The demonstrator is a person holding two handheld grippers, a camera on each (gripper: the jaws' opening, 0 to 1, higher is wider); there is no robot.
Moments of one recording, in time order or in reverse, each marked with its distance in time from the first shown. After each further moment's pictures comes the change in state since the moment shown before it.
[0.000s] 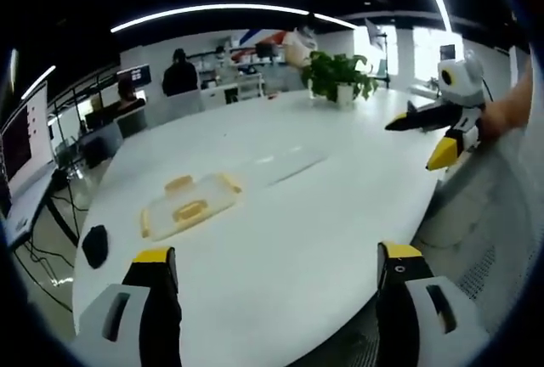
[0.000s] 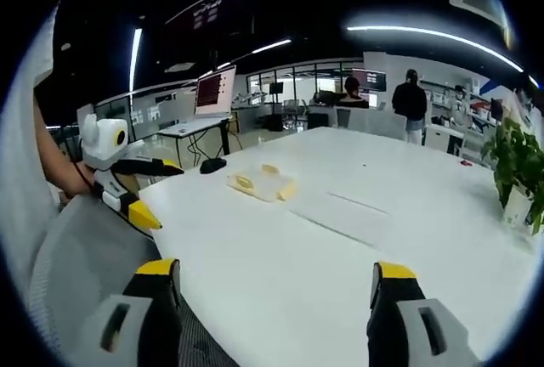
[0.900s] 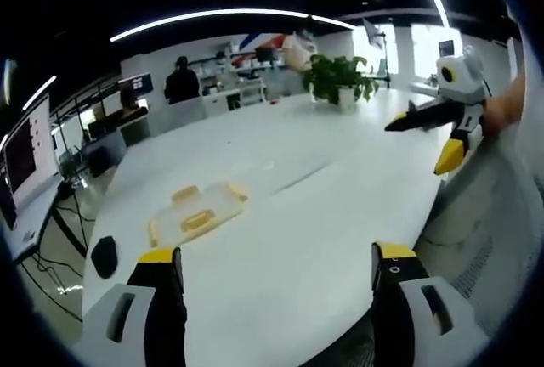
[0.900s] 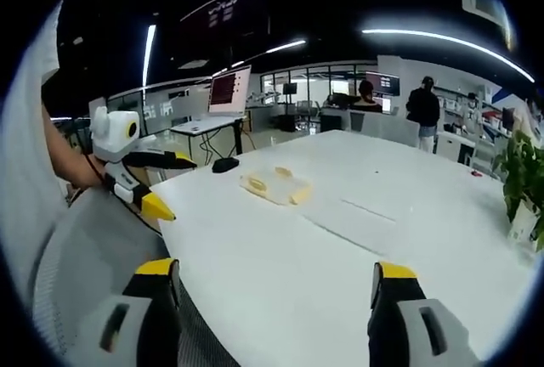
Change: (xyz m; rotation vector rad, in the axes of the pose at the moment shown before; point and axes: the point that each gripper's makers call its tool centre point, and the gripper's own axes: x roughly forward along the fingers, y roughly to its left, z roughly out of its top) left arm -0.005 0.005 0.015 0.023 -0.041 0.015; right arm 0.002 0.008 0.011 -0.041 -0.008 0.052
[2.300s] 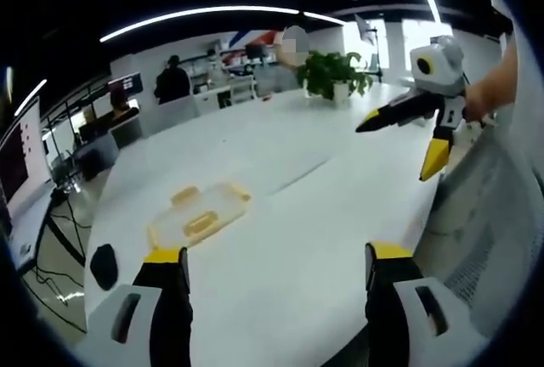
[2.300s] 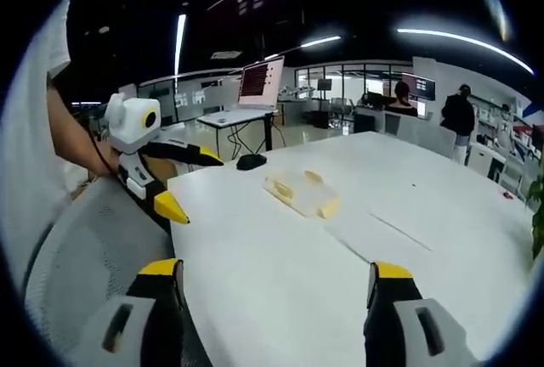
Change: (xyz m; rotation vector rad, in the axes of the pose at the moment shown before) left arm 0.008 0.016 -0.002 0.040 0.025 -0.045; right arm 0.050 0.015 0.021 -0.088 0.034 0.158
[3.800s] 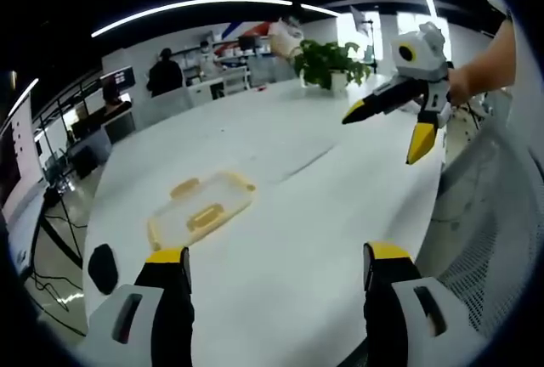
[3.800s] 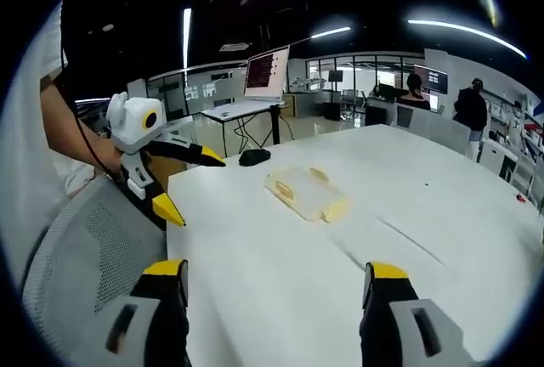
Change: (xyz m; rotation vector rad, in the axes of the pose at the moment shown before) left arm 0.012 0.019 -0.013 0.018 0.055 -0.034; right arm 0.027 -0.020 0.010 0.007 0.036 0.059
